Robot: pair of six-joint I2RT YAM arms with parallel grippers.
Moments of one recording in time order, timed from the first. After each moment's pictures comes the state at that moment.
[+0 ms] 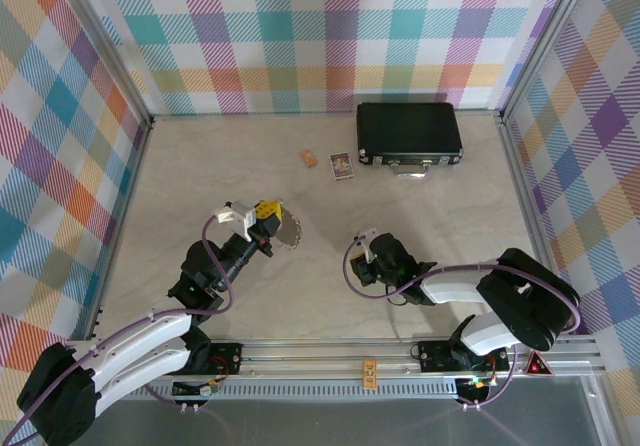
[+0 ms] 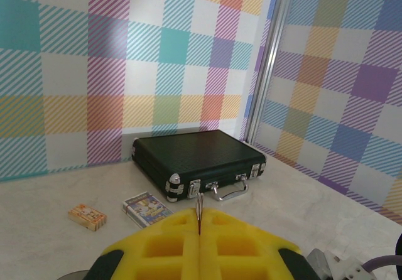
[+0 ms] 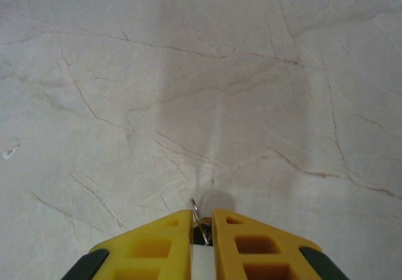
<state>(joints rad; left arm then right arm) -0.67 0.80 0.28 0.67 -0.05 -0.15 0.81 1.43 0.37 0.34 0.02 0.28</state>
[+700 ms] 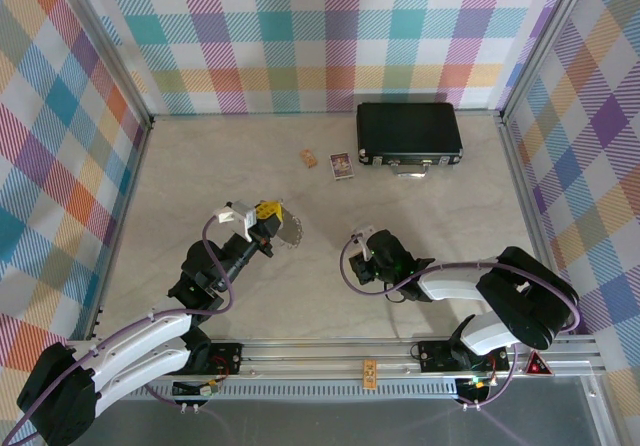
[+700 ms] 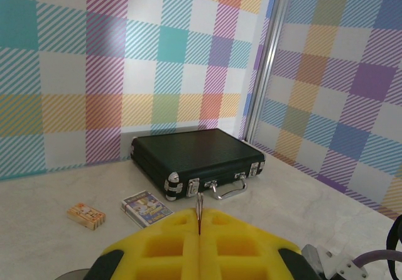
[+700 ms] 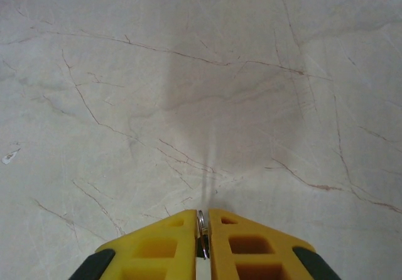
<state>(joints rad) -0.67 0.80 0.28 0.66 -0.04 -0.15 0.81 1.44 0.41 0.28 0.02 0.26</state>
